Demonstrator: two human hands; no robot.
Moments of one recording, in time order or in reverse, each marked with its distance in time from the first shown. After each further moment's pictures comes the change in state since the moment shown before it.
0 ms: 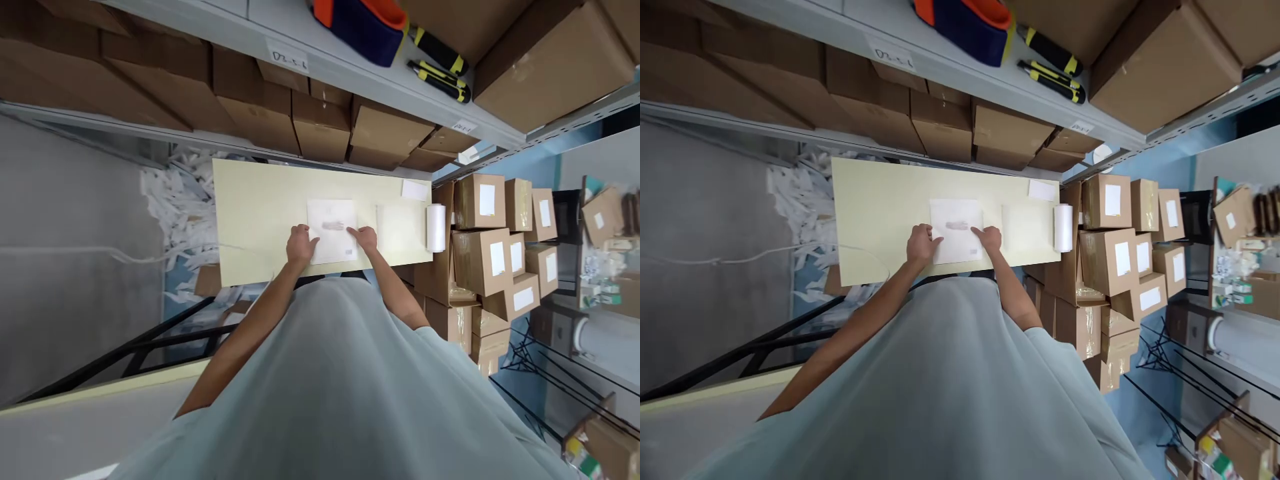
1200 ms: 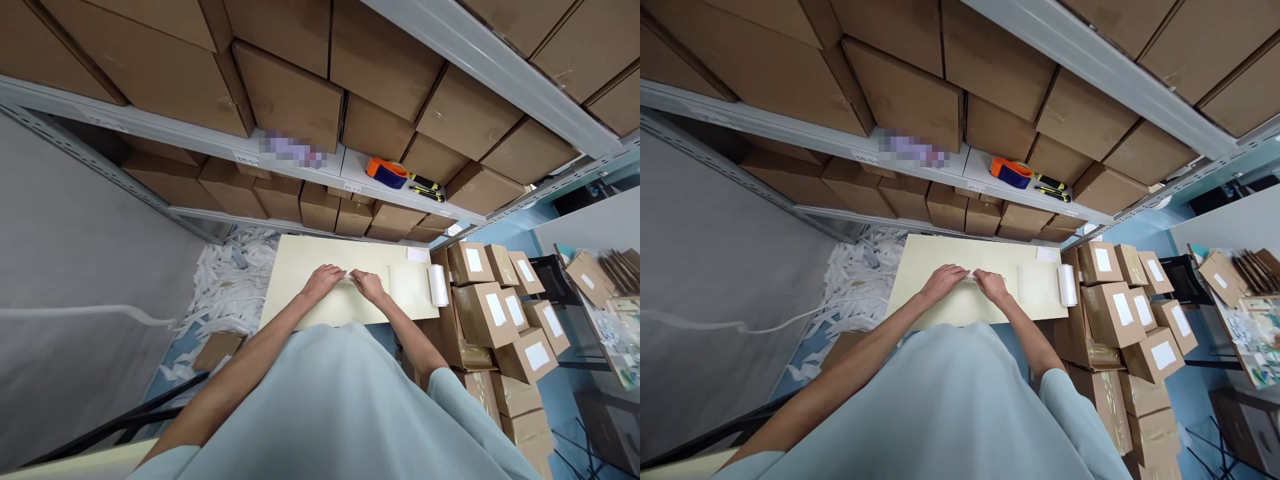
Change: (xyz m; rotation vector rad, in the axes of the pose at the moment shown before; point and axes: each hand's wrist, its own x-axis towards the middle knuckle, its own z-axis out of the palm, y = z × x) left_hand -0.011 0.050 -0.151 0.269 -0.015 0.920; right_hand -0.137 -0.113 -0.050 -0.693 0.019 -0.805
